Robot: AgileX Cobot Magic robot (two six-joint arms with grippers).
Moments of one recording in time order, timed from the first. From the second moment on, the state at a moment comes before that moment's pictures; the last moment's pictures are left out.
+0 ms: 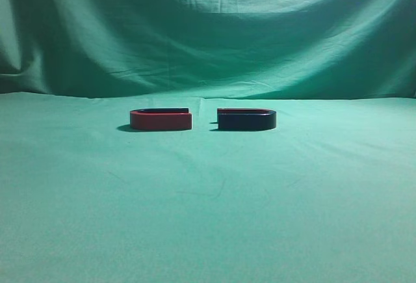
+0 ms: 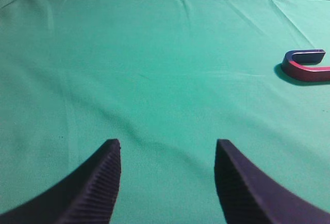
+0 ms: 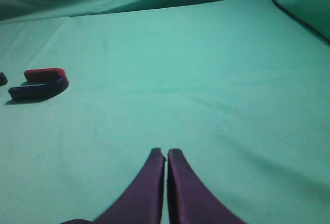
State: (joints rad) left arm -0.01 -0.01 0.02 -0.01 0.35 -0.03; right arm 0.12 -0.01 0.03 -0.10 0.39 0.18
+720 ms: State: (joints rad) left arm -0.01 -0.01 0.02 -0.01 0.35 -0.03; right arm 0.12 -0.01 0.03 -0.10 0.39 0.18
